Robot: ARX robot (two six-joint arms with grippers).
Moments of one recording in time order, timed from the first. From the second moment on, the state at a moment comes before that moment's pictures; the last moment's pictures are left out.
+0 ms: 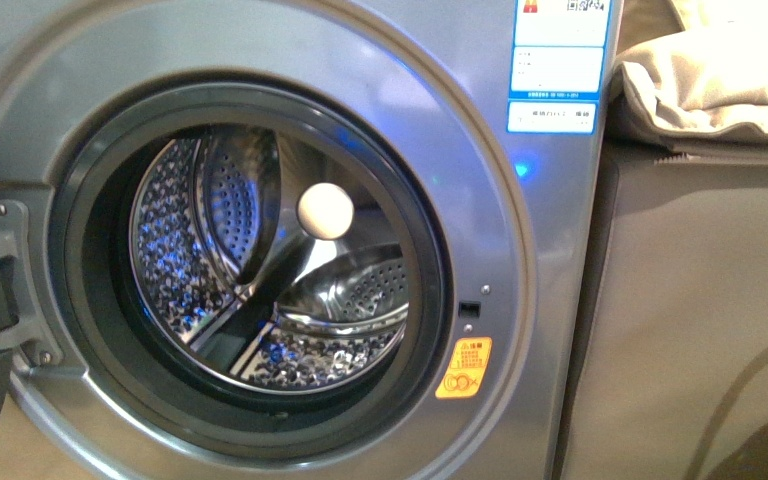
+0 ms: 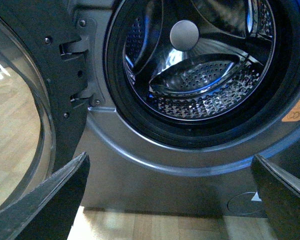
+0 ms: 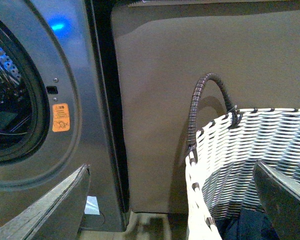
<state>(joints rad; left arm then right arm) 0.00 0.00 0.01 0.00 0.00 0.00 0.00 0.00 0.01 0.00 0.00 0.00</state>
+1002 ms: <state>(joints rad) 0.00 0.00 0.01 0.00 0.00 0.00 -0.48 0.74 0.18 0.96 -0.66 0.32</state>
